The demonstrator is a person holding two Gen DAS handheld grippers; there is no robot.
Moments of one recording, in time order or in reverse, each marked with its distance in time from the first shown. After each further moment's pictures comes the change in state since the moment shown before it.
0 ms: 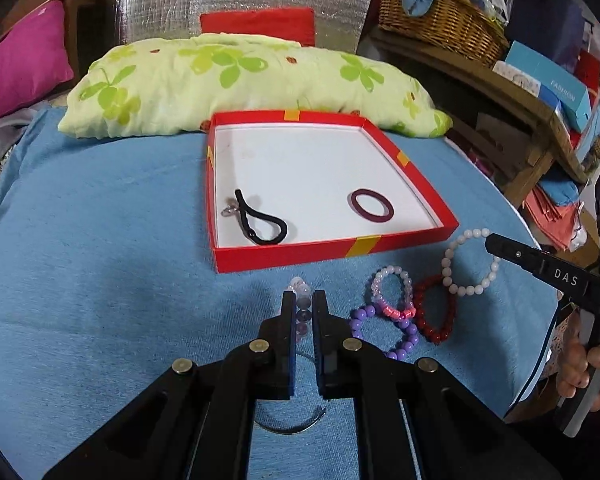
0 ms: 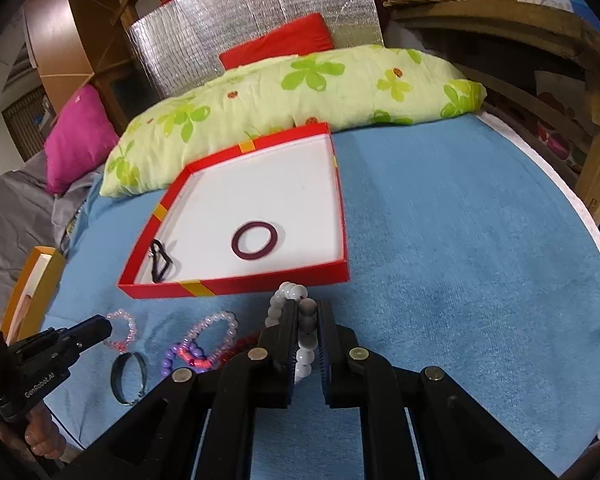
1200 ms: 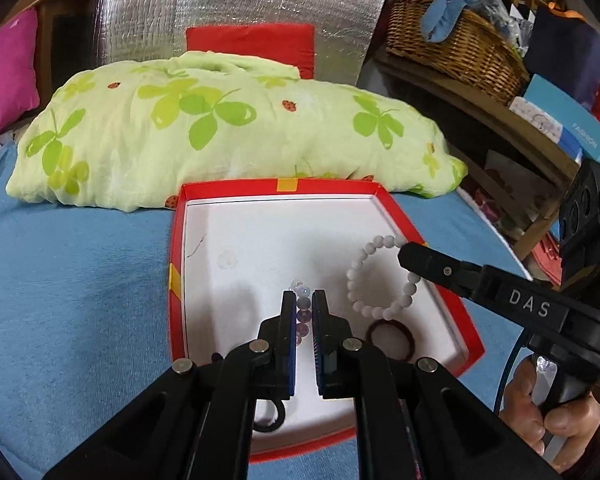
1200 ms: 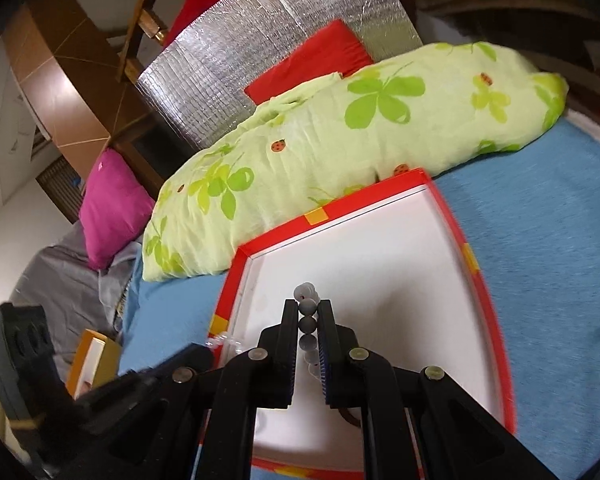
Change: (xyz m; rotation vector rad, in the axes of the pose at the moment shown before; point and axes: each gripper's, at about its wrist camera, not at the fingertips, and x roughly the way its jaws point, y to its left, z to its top) left arm 0.078 0.009 0.110 -0.022 -0.049 -0.029; right arm 0.100 0.042 0.101 0.166 -0.060 0.252
